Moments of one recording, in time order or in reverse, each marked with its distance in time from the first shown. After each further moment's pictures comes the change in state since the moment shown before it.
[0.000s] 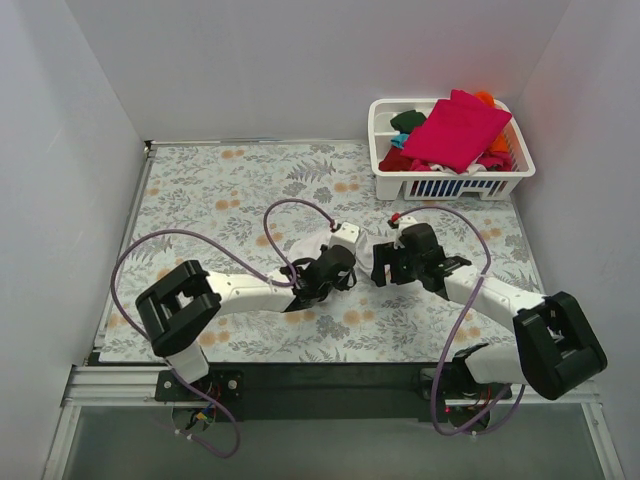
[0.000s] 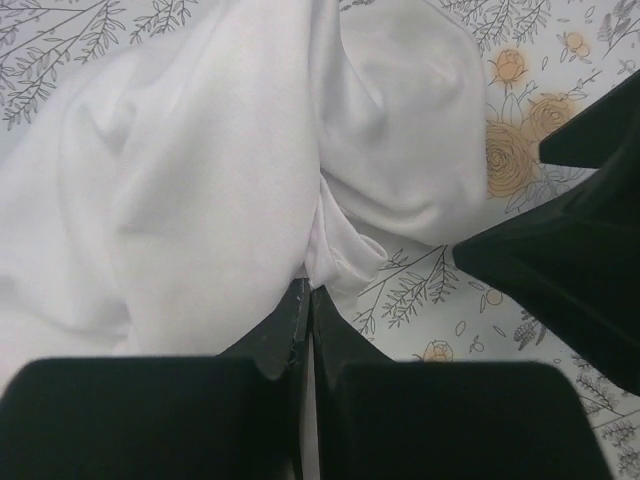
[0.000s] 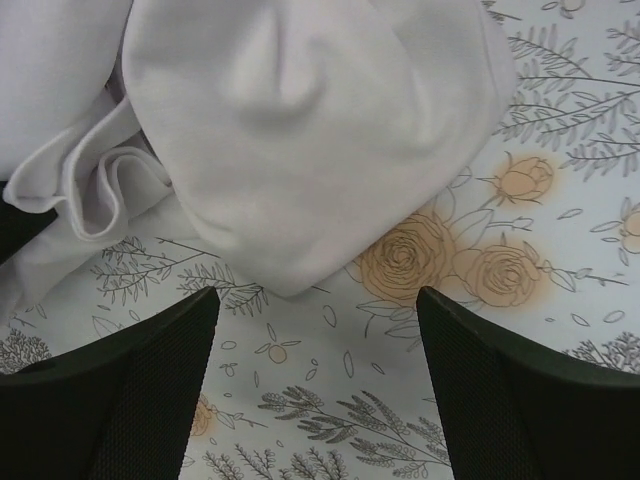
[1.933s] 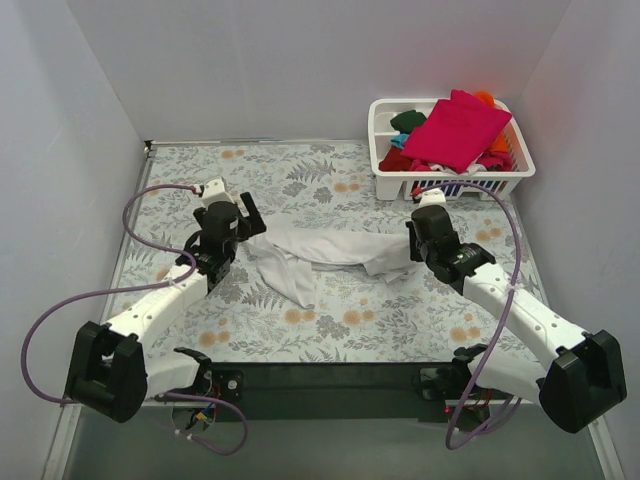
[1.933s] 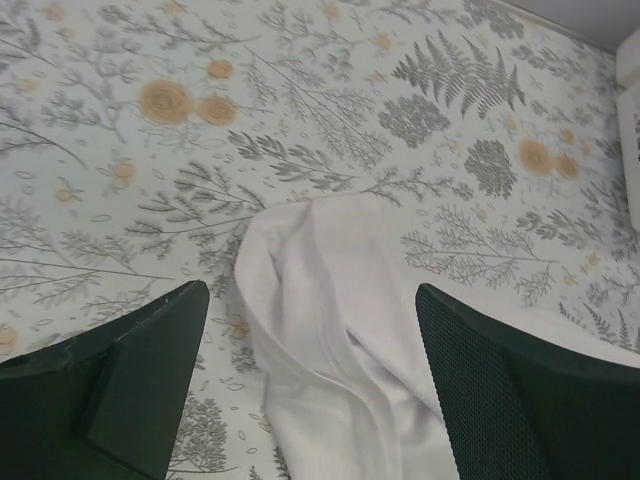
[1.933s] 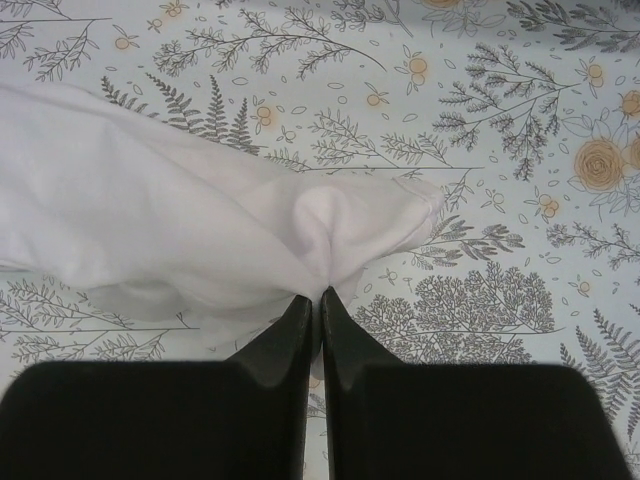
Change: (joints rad) left arm 0.668 -0.542 -0.204 -0.109 0.016 -0.064; right arm 0.045 -0.161 0.222 -0.298 0.465 -0.038
